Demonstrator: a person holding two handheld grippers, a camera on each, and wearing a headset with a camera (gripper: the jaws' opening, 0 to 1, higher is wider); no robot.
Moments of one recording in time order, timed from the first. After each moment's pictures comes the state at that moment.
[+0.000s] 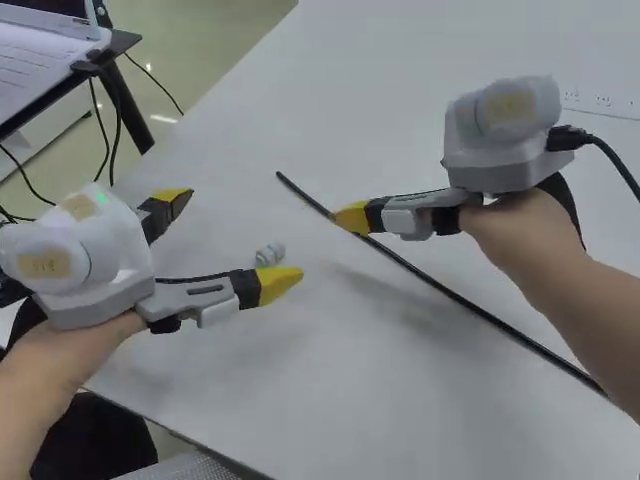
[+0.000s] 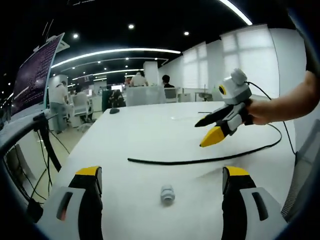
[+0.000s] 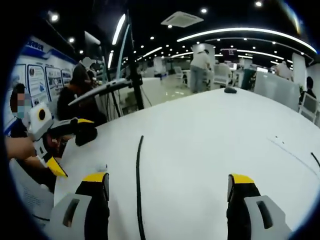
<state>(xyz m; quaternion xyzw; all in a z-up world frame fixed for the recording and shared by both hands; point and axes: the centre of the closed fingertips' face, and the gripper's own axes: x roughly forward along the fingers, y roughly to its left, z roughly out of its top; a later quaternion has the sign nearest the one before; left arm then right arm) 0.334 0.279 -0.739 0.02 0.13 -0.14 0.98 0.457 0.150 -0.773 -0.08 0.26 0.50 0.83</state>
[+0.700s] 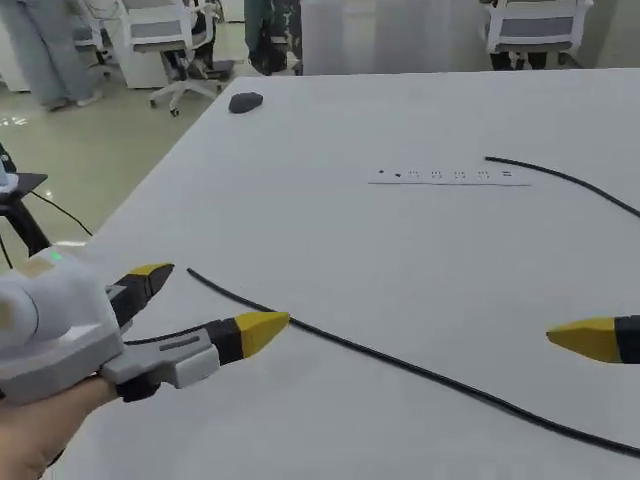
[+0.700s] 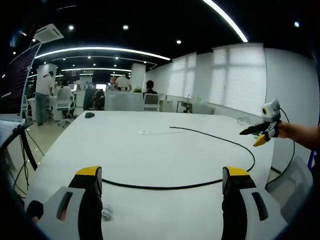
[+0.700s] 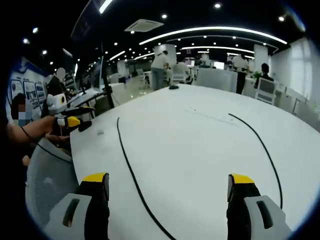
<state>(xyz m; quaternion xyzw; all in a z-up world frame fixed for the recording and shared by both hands) 0.321 0.178 -0.687 -0.05 0.14 -0.20 0.97 0.336 -0.148 -0.705 -0.07 0.28 0.36 0.89</state>
